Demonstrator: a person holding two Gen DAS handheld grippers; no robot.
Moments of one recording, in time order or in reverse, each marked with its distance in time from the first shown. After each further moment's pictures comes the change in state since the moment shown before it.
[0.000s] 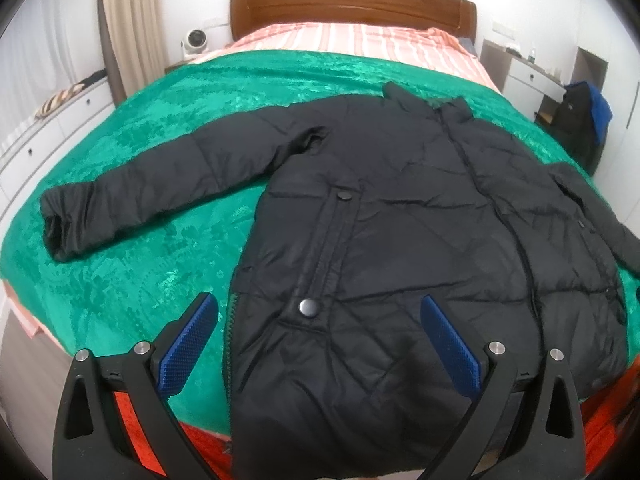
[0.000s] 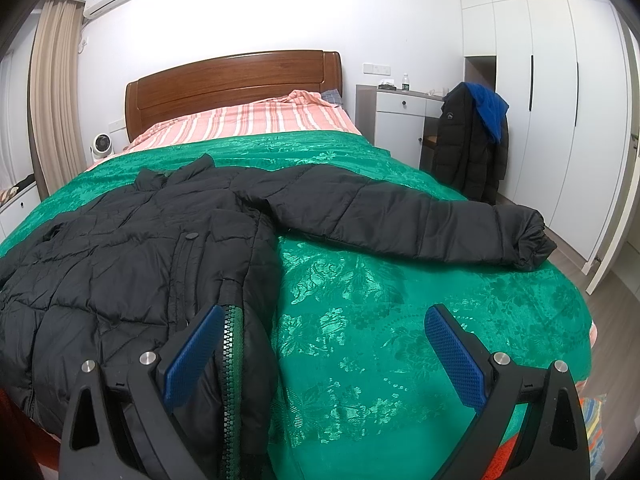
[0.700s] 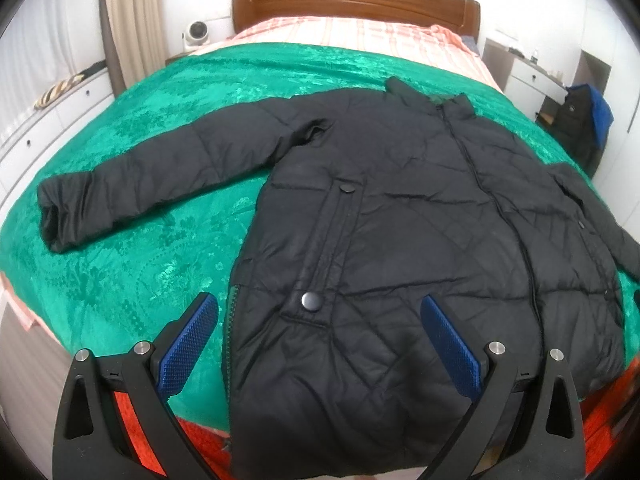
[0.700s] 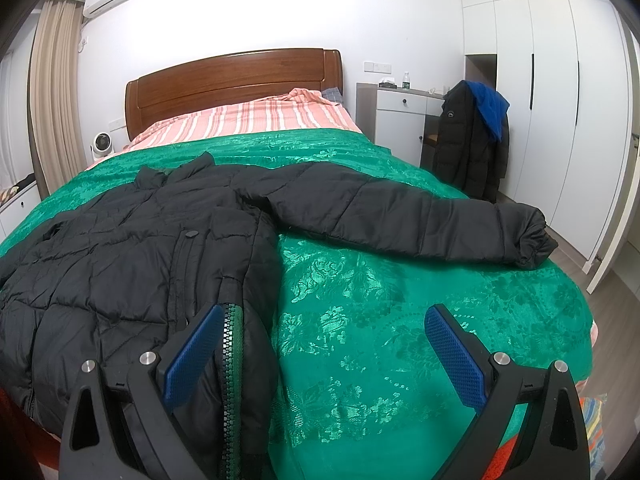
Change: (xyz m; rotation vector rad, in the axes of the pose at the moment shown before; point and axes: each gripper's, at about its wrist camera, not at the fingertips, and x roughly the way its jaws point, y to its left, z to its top) left arm 0.003 0.003 -0.002 -0.015 0.020 -0.007; right arm 0.001 0.000 -0.001 -0.001 0.002 0.001
